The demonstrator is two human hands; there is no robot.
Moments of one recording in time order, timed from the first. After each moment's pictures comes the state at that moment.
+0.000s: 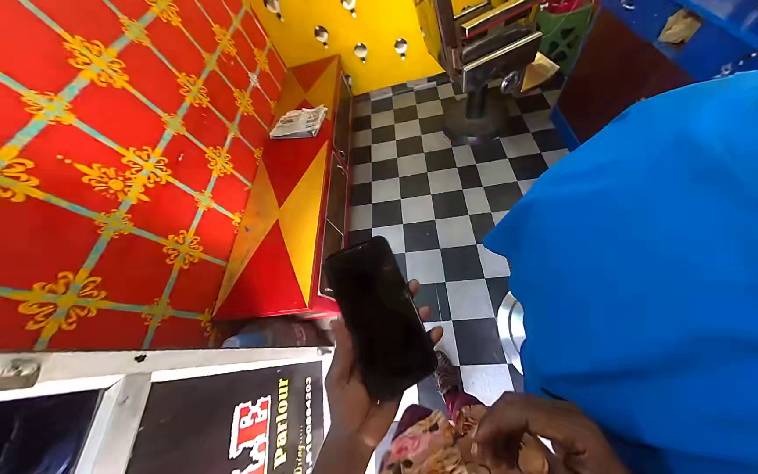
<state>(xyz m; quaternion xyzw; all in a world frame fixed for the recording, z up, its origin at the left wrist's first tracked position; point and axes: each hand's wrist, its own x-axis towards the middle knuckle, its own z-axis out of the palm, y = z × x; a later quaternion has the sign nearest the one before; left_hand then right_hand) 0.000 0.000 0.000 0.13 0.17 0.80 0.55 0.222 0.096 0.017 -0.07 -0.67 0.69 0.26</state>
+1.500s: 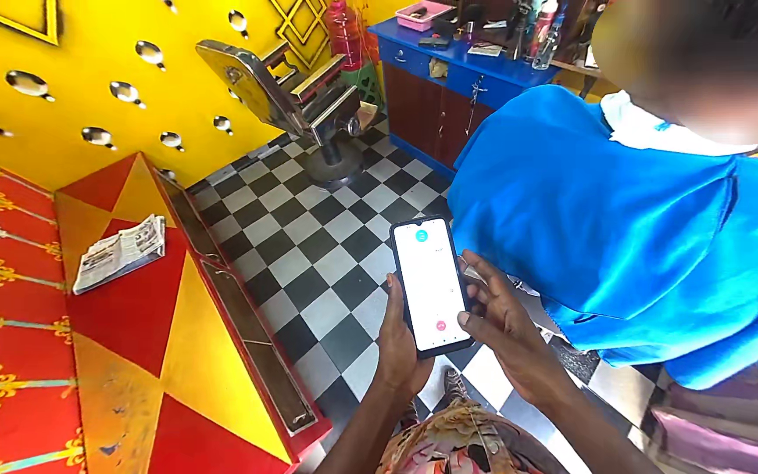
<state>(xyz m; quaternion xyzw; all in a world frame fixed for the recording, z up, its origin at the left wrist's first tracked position) -0.120 0.100 0.022 0.16 0.26 0.57 0.77 0.035 0.083 0.034 -0.46 -0.45 0.59 0.48</state>
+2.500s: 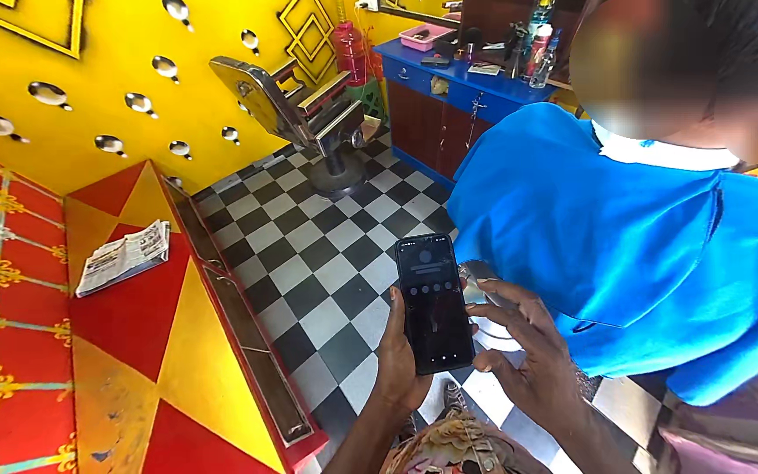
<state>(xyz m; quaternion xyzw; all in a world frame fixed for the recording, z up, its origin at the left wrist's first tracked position) -0.125 0.089 0.014 0.17 0.22 0.54 0.80 0.057 0.065 0.019 -0.45 -0.72 0.13 0.50</state>
